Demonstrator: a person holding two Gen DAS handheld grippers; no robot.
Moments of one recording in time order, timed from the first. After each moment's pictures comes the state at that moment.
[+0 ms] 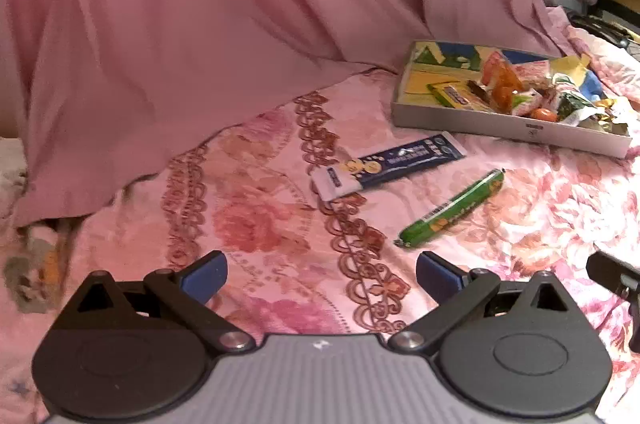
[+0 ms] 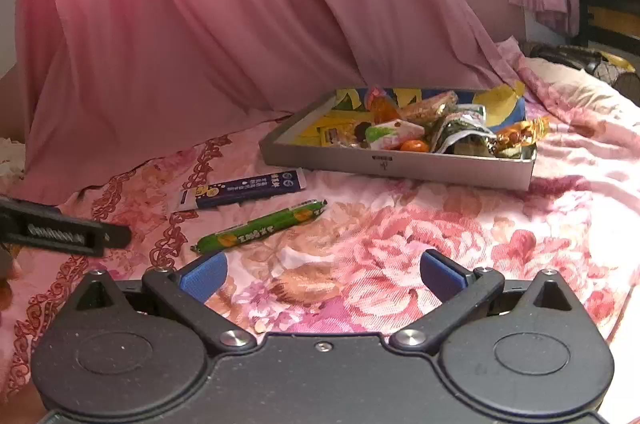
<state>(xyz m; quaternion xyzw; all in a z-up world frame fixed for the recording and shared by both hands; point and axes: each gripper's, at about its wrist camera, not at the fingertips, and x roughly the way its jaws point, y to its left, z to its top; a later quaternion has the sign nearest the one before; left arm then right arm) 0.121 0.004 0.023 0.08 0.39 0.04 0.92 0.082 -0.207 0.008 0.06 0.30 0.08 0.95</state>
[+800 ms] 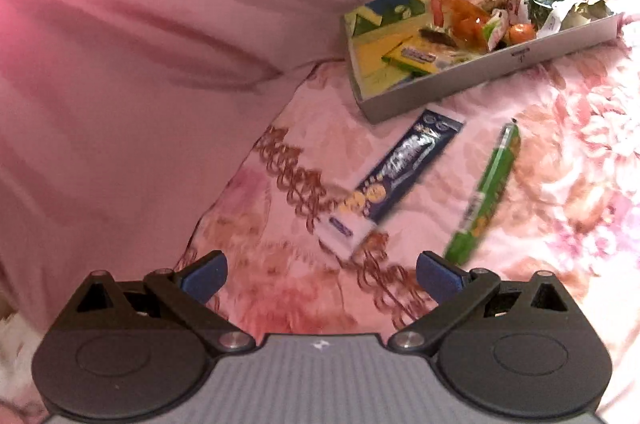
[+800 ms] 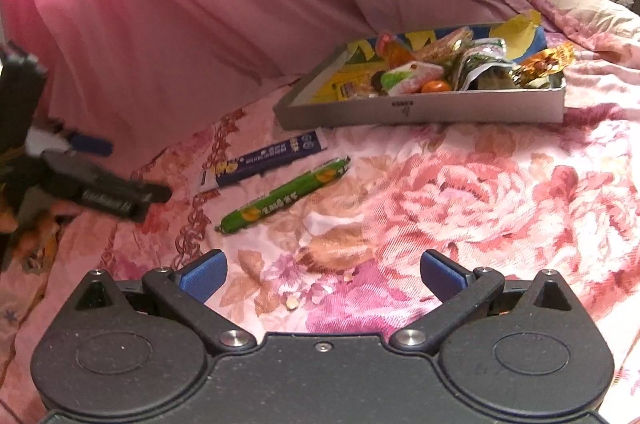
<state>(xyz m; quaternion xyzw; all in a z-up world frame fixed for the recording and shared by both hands) 0.201 -0.014 0.011 0.30 0.39 -0.06 0.87 0.099 -0.208 -0.011 0.13 0.36 0.11 0.92</state>
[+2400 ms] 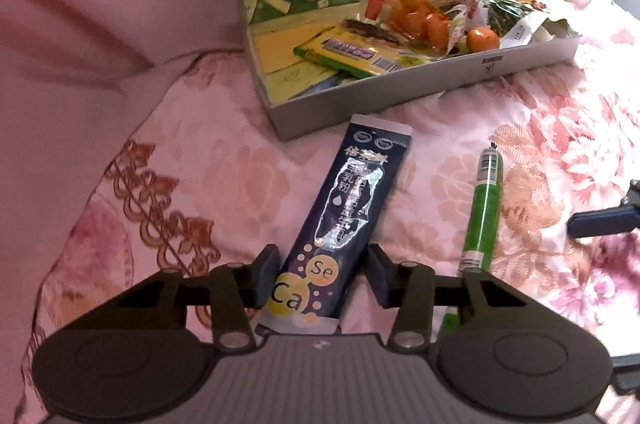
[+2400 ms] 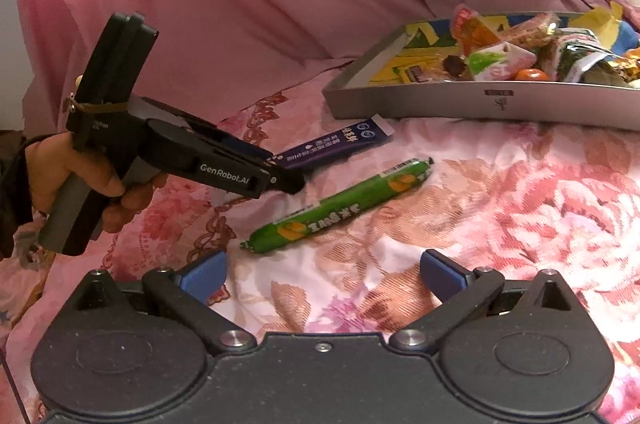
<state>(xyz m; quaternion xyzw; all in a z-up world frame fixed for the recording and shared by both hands) 0.296 0.004 -0.042 0.21 0.44 -0.26 0.83 0.163 -0.157 -0.046 0.13 0.35 0.17 0.91</state>
